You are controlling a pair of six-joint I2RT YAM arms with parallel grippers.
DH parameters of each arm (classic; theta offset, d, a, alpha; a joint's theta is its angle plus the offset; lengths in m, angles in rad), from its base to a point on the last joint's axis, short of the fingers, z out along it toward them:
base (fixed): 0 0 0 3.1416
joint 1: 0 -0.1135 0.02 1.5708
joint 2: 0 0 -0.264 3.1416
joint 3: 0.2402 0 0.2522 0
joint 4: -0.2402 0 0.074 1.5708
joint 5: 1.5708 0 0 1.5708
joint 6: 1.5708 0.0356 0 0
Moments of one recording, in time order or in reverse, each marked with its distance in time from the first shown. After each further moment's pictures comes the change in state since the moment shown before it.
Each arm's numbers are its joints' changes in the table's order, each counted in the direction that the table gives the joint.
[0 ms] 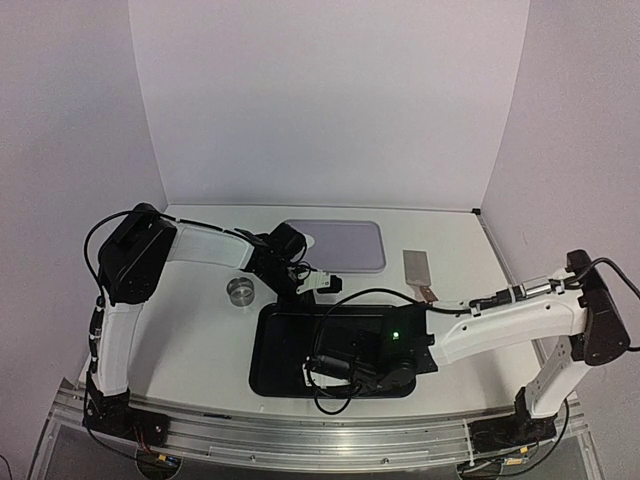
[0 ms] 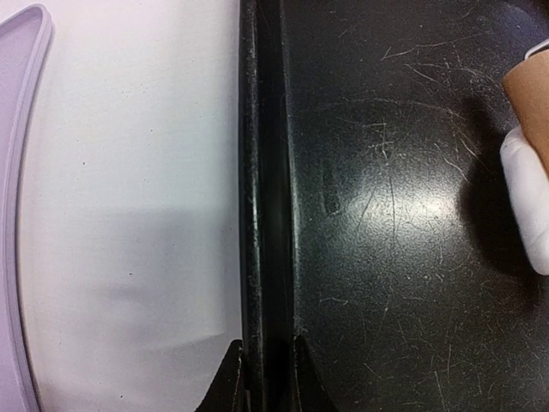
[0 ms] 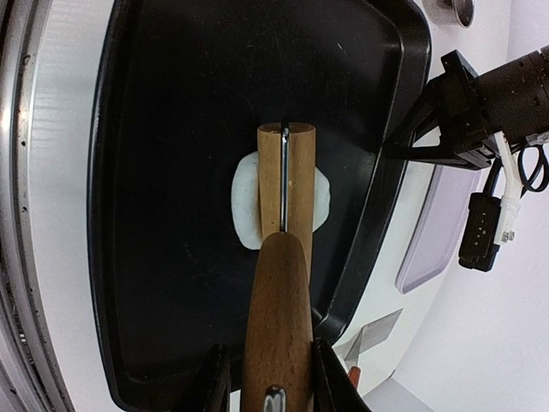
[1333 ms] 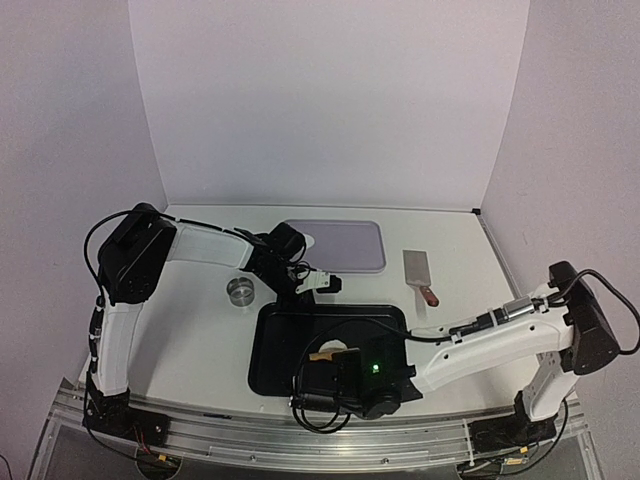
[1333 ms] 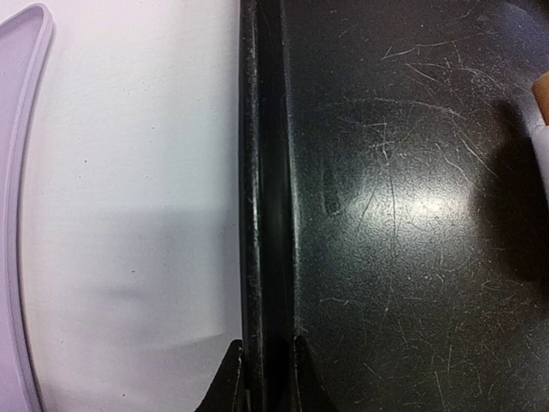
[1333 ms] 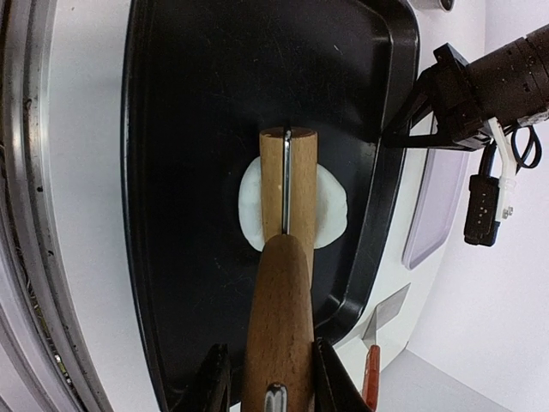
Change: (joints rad) left arm -0.004 0.000 0.000 -0.002 0.000 0.009; right arm -0.119 0.085 0.045 -0.056 0.117 0.254
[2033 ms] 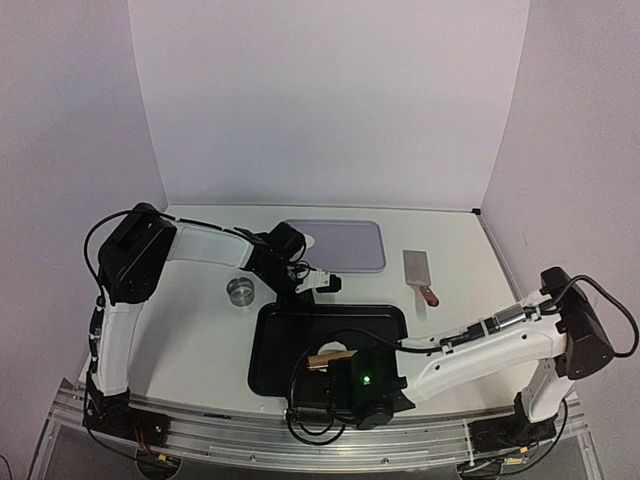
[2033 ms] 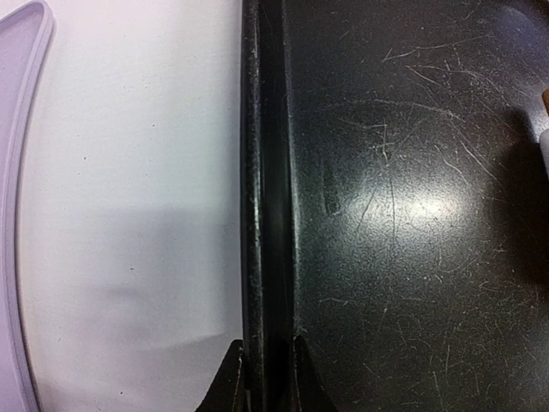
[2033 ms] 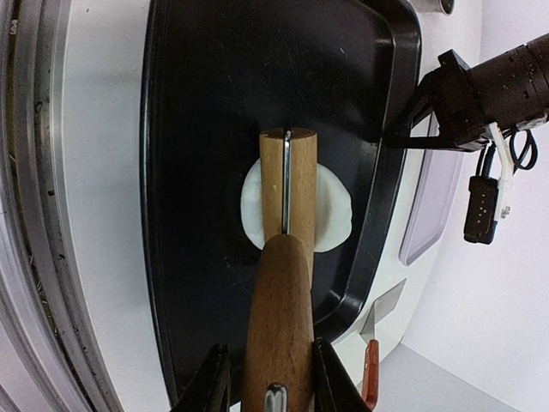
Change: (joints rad) left arm -0.001 0.001 0.007 -0.012 0.006 -0.012; right arm -0.035 0.035 0.029 -0.036 0.030 0.047
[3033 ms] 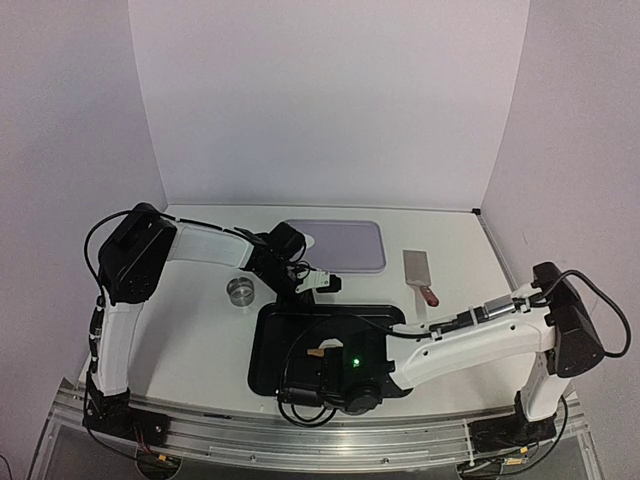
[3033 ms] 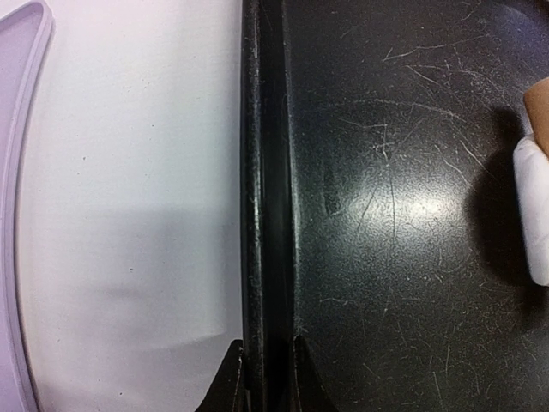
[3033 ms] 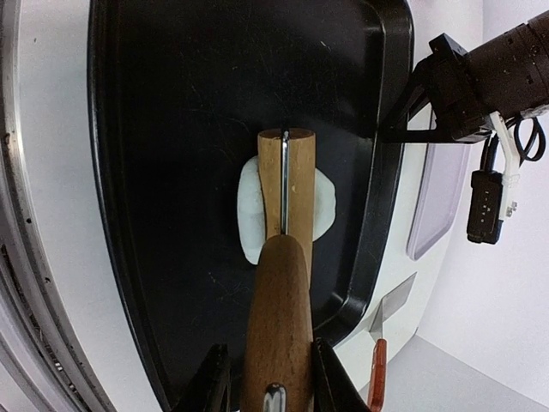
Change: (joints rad) left arm 0.000 0.002 0.000 0.000 0.001 0.001; right arm 0.054 0.045 0.069 -0.019 -0.020 0.019
